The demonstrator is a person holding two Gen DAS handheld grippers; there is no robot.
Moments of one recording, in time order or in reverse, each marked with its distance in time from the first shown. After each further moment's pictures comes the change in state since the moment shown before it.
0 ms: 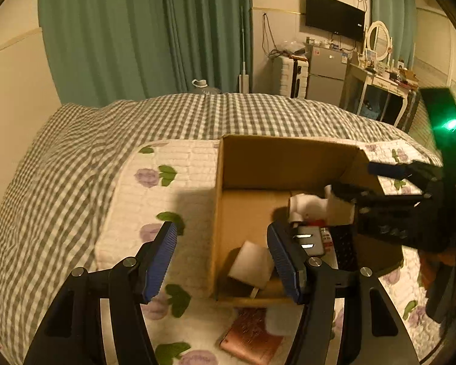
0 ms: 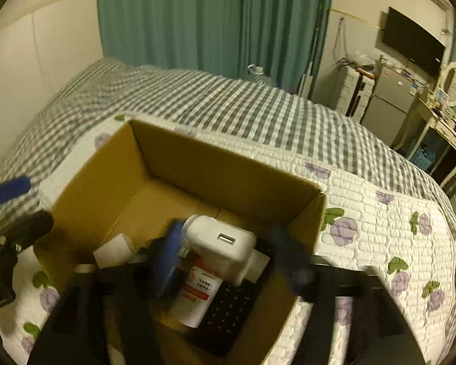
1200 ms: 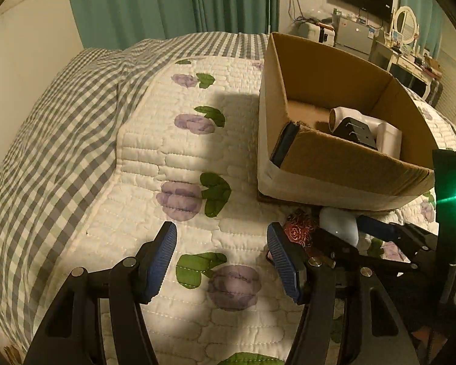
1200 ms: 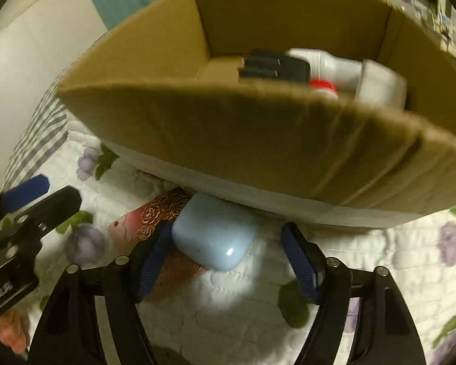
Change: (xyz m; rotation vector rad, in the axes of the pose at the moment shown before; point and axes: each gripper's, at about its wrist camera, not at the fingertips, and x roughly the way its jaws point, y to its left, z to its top) left arm 0.018 0.035 -0.096 -0.071 0.177 0.068; right arm 0.041 0.087 -0.130 0.214 0.194 0.165
